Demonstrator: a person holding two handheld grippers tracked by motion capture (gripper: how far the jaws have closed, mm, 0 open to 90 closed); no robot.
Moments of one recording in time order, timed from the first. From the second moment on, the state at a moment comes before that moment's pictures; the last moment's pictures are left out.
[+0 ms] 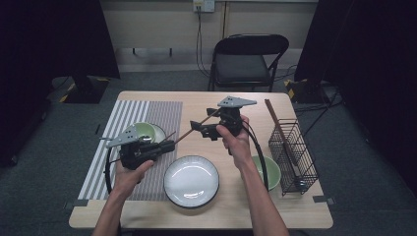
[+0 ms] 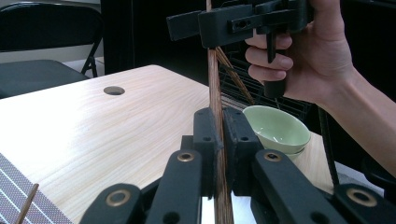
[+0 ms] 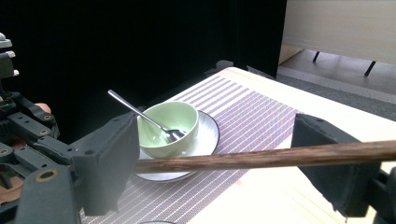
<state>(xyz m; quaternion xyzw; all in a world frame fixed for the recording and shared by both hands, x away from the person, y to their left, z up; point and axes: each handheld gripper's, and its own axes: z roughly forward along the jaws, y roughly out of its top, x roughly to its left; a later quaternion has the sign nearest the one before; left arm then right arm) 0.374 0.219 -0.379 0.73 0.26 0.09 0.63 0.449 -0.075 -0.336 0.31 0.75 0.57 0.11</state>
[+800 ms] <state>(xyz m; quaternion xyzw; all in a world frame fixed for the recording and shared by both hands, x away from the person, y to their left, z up) 0.371 0.218 -0.377 0.73 0.25 0.08 0.62 0.446 -0.085 -0.327 0.30 0.75 0.58 0.11</state>
